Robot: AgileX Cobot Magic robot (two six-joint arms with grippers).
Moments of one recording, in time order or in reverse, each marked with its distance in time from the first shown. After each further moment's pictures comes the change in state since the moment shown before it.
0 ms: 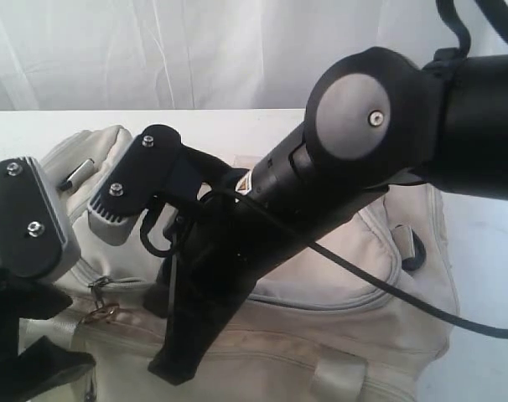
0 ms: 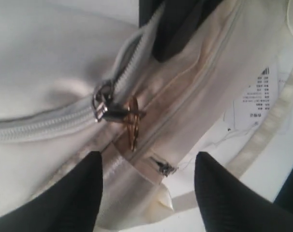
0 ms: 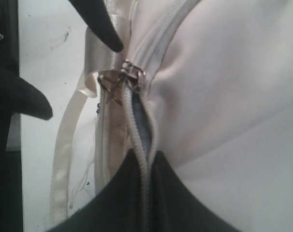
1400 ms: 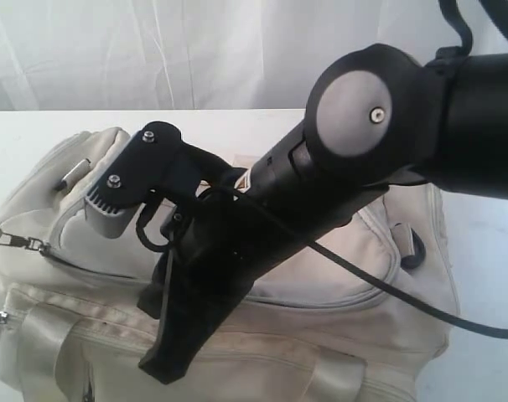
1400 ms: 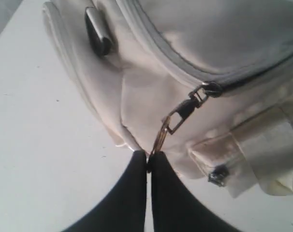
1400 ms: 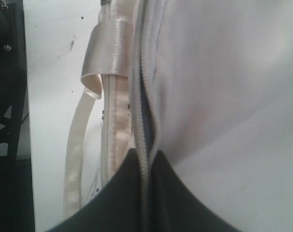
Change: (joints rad) left arm -0.002 -0.131 -0.081 0.396 0.270 -0.219; right arm 0.000 -0.002 0.000 0.011 0.007 0.028
